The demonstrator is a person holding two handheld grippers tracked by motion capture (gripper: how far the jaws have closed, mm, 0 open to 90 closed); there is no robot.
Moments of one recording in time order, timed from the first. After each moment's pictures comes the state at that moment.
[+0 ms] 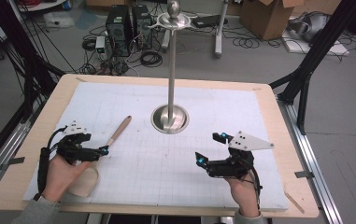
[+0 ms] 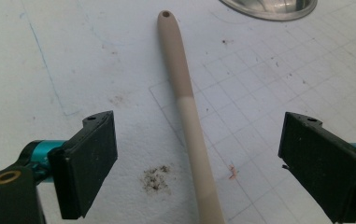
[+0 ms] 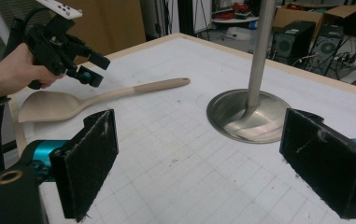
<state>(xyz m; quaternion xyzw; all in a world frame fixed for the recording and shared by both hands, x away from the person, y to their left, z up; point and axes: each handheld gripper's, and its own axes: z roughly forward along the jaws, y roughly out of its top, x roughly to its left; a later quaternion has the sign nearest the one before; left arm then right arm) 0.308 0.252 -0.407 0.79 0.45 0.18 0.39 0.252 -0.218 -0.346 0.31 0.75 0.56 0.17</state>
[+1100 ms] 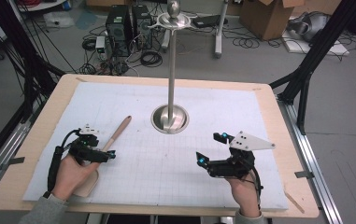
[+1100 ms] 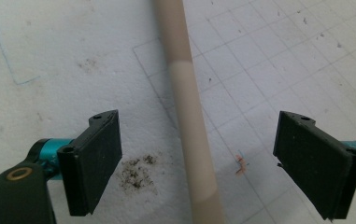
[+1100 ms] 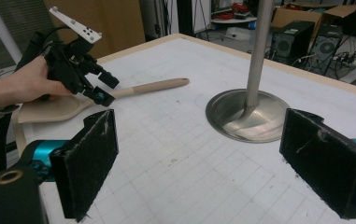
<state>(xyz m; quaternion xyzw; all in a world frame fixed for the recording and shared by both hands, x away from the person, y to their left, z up) 0.324 0.235 -0.431 0.81 0.47 0.14 0.33 0.251 -0.220 -0.346 0.31 0.75 0.56 0.17</state>
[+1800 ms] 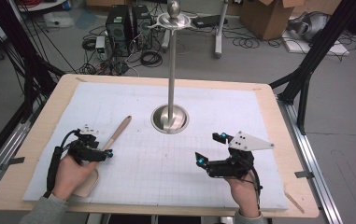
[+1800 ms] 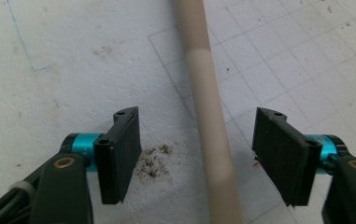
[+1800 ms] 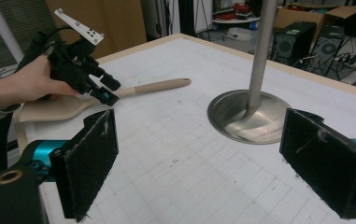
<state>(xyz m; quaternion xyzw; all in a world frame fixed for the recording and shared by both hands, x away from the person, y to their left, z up) 0.323 0.238 -0.433 0.81 0.48 0.15 0.31 0.250 -0.218 -0.345 0.31 0.75 0.56 0.17</state>
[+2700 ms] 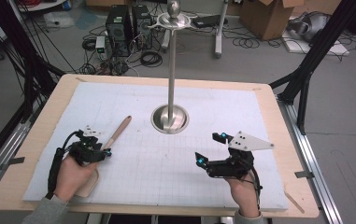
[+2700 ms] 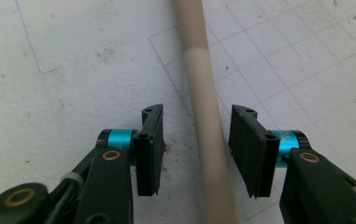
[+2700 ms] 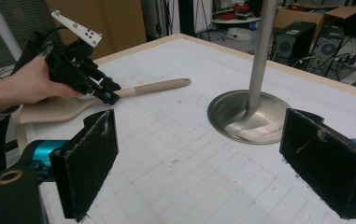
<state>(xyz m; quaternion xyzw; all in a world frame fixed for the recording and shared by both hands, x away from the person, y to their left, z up) 0.318 0.230 -0.431 0.81 0.48 0.17 0.29 0.250 -0.218 -0.345 0.31 0.75 0.56 0.17</state>
